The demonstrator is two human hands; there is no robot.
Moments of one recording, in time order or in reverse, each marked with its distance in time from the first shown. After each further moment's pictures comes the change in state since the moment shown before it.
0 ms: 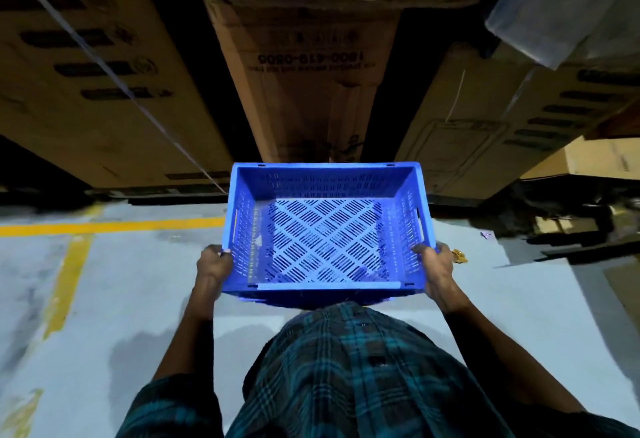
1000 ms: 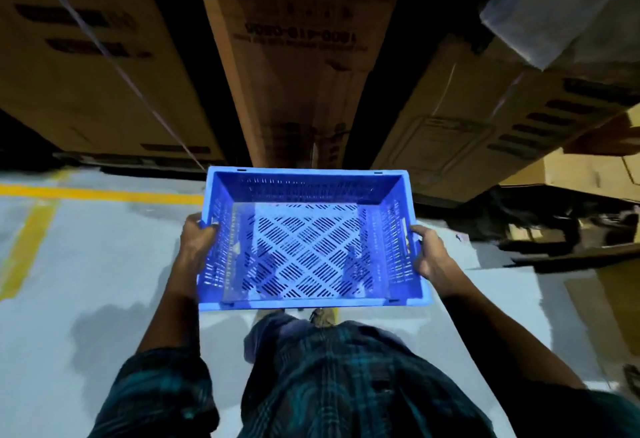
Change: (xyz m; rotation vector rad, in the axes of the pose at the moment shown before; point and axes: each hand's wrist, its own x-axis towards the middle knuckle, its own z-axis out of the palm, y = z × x) left_hand -0.006 0.013 0.037 -0.292 0.006 -0.052; right_hand 0.042 -0.034 -0.044 0.152 -0.281 0.207
